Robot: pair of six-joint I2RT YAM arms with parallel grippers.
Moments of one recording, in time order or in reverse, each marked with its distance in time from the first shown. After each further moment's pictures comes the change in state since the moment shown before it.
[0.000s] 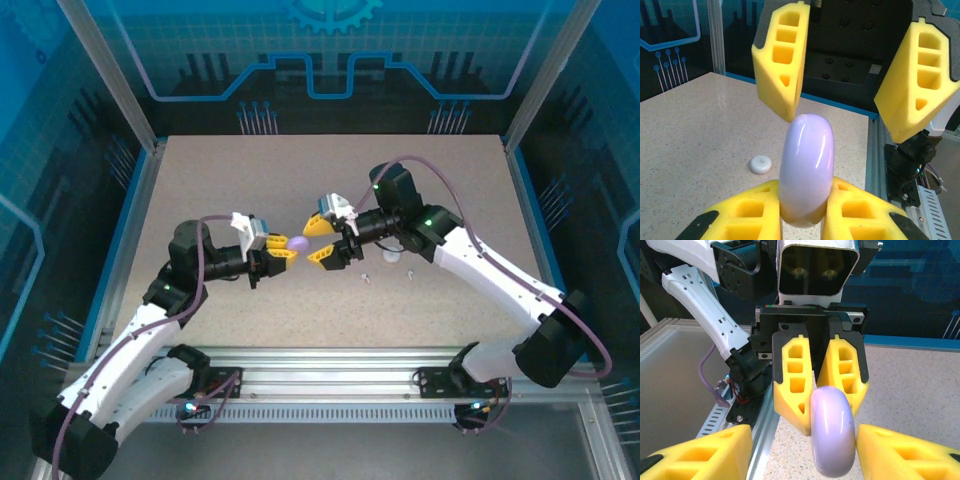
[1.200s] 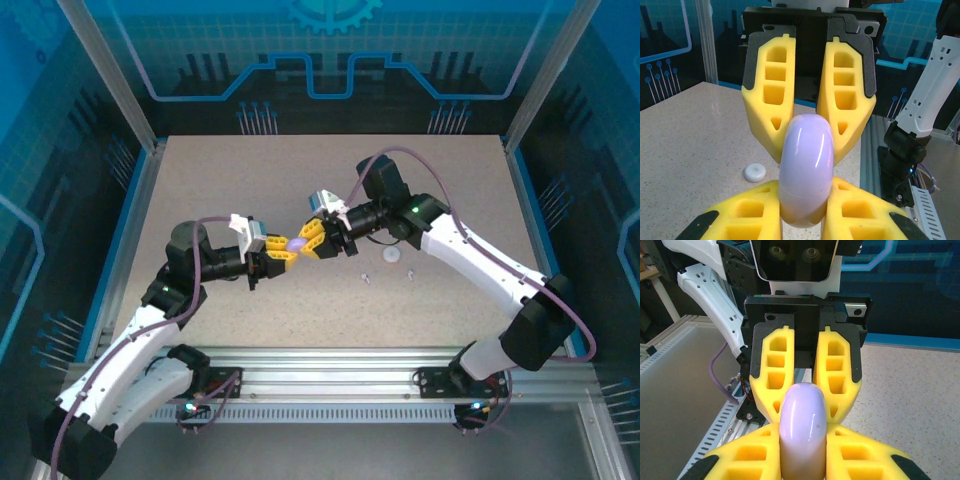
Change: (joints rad) left arm -0.005 -0.013 0.000 0.025 0.031 -0.001; right arm -0.002 0.105 0.098 -0.090 -0.077 -0.069
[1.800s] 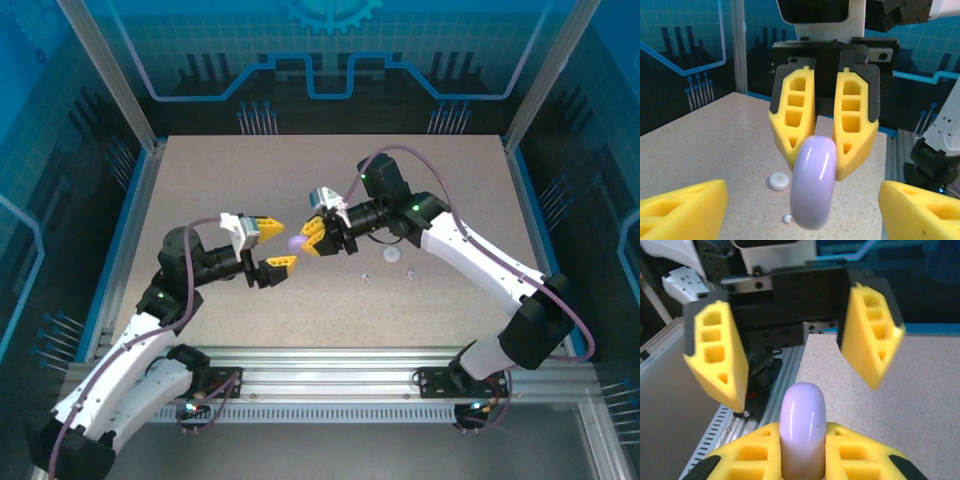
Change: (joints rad) left arm -0.002 -0.071 -0.010 0.008 -0.153 -0.030; right arm -0.021 0.010 0.007 -0.019 0.043 0.045
